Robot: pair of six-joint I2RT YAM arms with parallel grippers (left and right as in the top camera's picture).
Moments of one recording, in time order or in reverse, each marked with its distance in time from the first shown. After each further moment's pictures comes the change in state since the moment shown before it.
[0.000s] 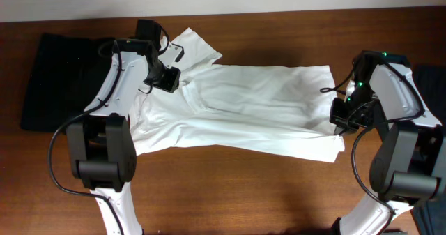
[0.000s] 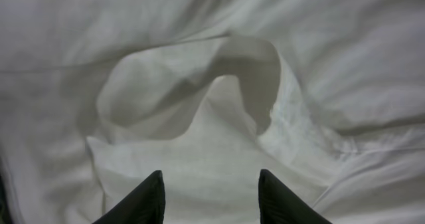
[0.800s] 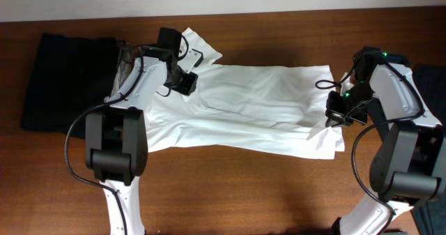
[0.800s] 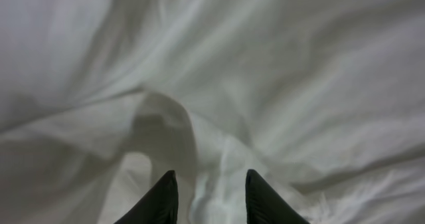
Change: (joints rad) left arm -0.085 0.079 -0.040 0.149 0.061 0.002; right arm 0.000 0.000 0.001 0.095 -0.133 -0.071
